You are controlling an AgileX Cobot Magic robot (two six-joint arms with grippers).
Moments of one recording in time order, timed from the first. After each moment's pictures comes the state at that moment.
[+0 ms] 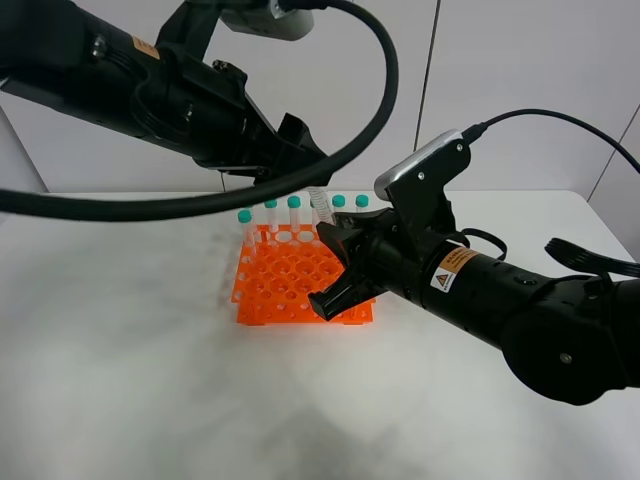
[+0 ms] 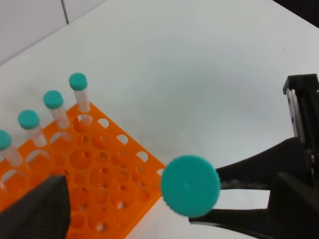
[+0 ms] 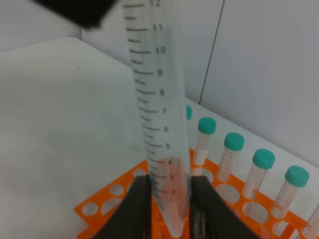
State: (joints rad) left arm -0.58 1.44 -1.24 -0.43 0.52 0.46; right arm 0.75 1.49 -0.58 0.20 -0.61 -0.30
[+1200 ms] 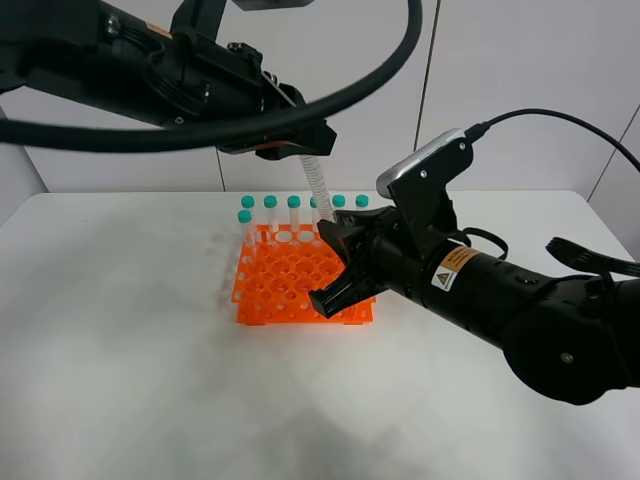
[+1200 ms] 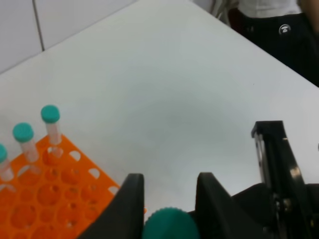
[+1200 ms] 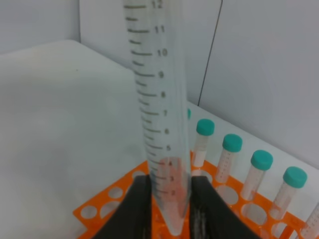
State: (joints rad) left arm -0.58 1.47 -1.27 -0.63 0.48 0.59; right arm 0.75 1.49 -0.58 0.21 -0.62 -0.30
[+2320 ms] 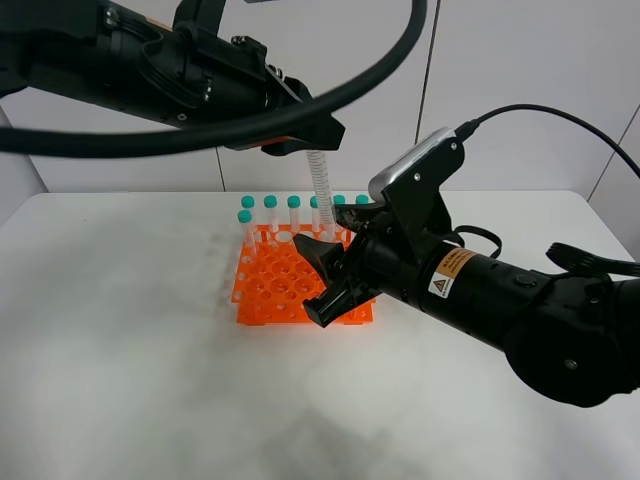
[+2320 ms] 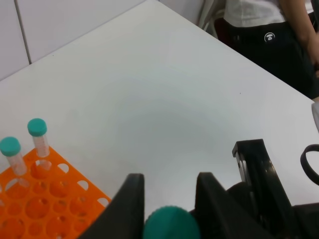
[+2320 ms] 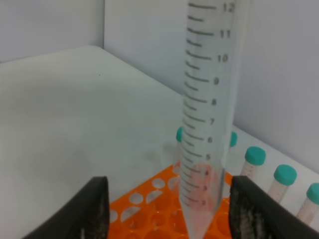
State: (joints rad) left arm -0.58 1.47 -1.27 -0.69 0.48 0.64; right arm 0.75 1.48 -0.58 0.09 -0.62 -0.22
